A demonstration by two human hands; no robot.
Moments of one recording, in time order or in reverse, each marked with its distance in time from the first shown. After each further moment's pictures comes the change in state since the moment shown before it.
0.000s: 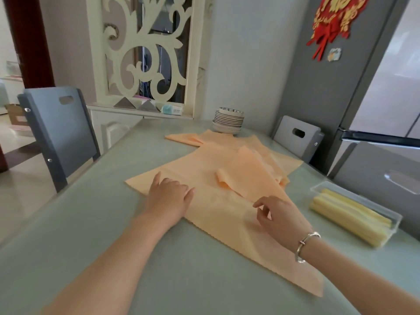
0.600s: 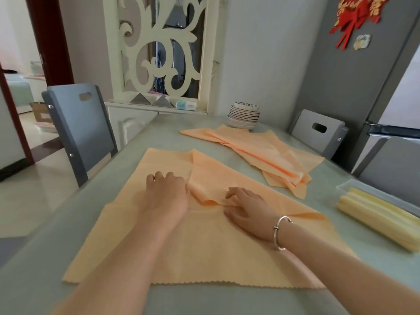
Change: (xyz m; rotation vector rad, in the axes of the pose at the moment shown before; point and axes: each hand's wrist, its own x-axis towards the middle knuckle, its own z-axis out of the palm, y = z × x) left_hand -0.006 -0.024 -0.009 0.090 -0.030 -0.248; right_hand 0.041 -0.053 0.052 0.087 -0.137 -0.372
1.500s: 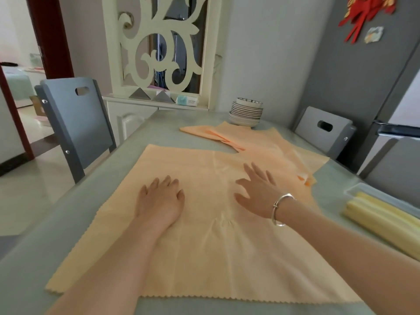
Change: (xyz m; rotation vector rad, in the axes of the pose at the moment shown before) left_hand 0.013 -0.012 0.036 -0.250 -0.208 -0.024; right_hand 0.041 0.021 -0.026 -0.367 -0.114 0.165
